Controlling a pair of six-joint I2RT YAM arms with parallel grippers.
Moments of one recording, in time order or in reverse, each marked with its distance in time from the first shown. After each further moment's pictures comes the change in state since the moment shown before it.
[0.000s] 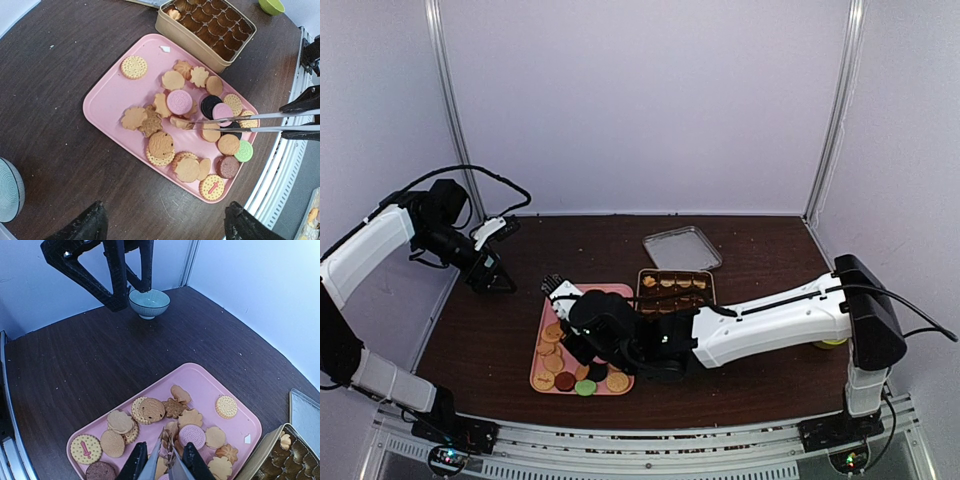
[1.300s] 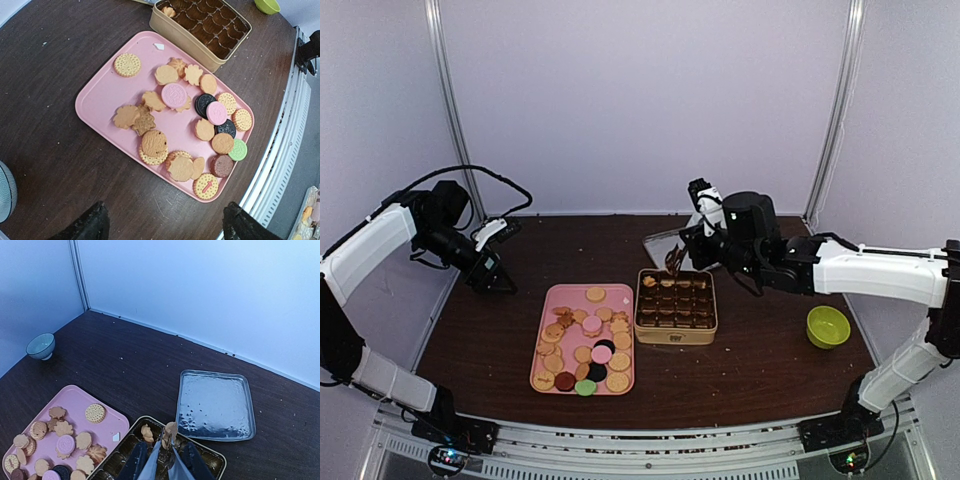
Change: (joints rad) left arm 0.000 0.016 0.004 -0.024 0.022 0.002; right arm -0.495 -0.521 -0.394 -0.016 -0.209 0.055
